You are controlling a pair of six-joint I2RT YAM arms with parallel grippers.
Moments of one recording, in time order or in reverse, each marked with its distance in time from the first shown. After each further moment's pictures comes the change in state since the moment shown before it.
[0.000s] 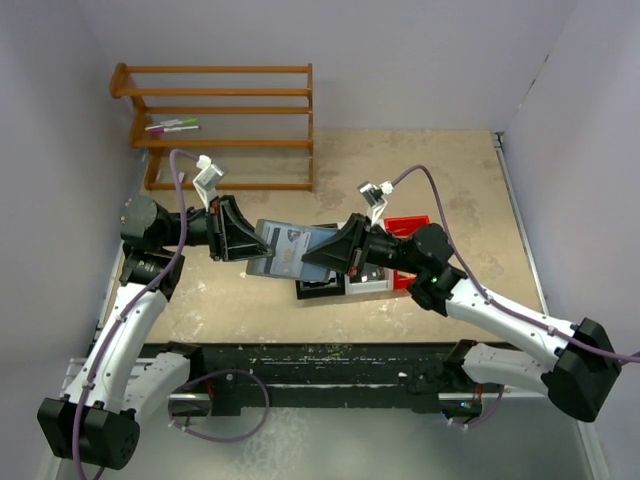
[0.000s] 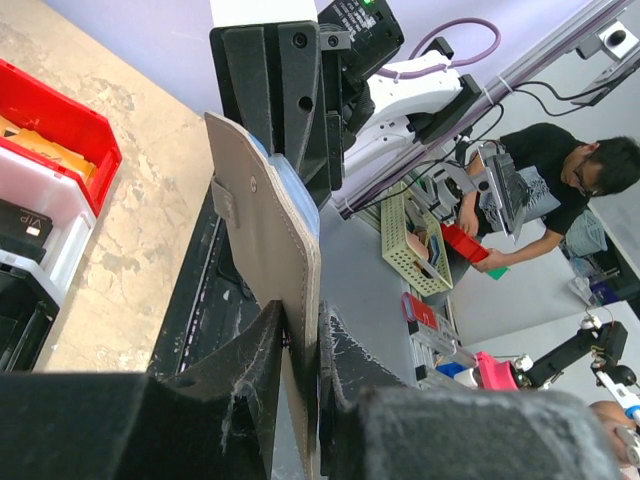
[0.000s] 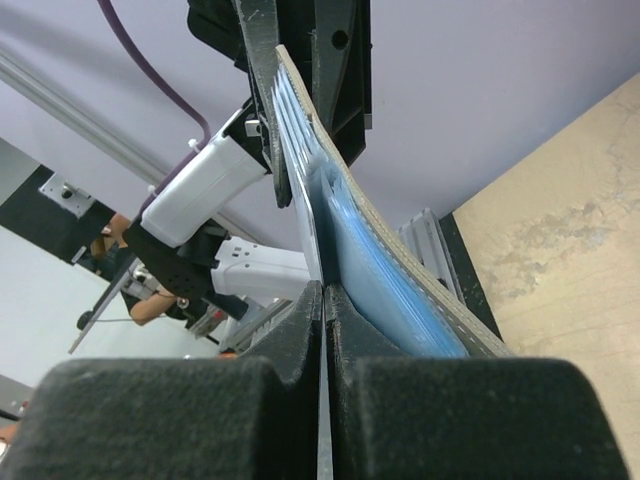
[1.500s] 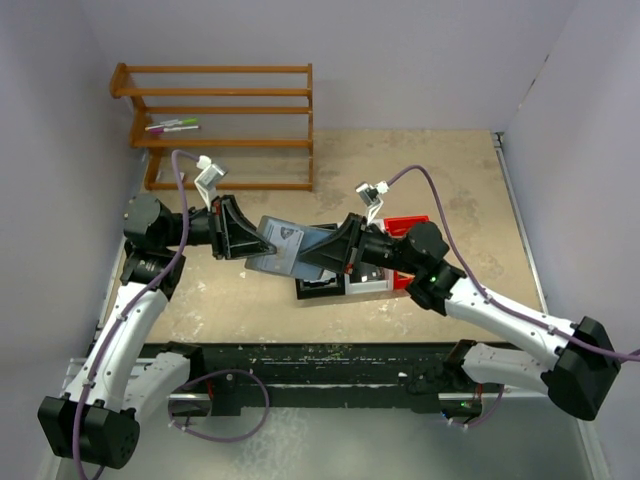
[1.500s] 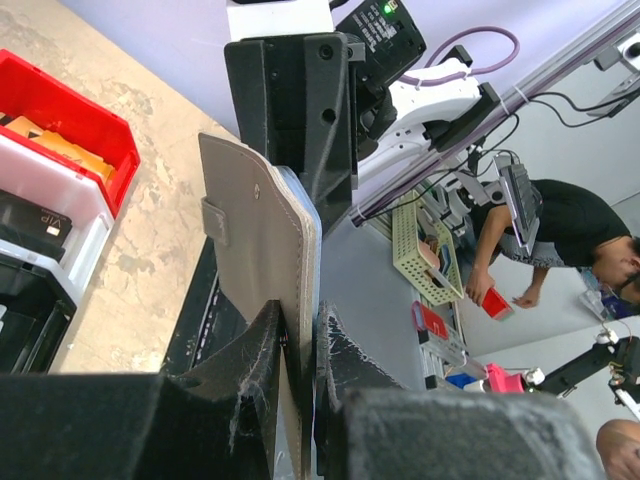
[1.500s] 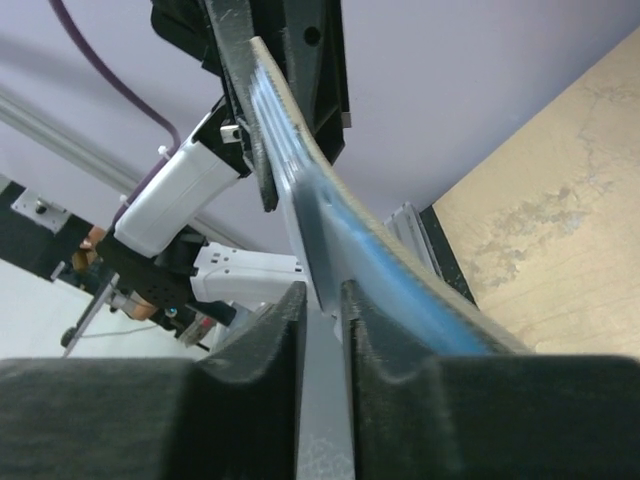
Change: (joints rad) left arm -0.001 0.005 -0.005 -0.052 -0.030 0.060; right arm 0.012 -0.002 0.014 -0.093 0.056 -0.028
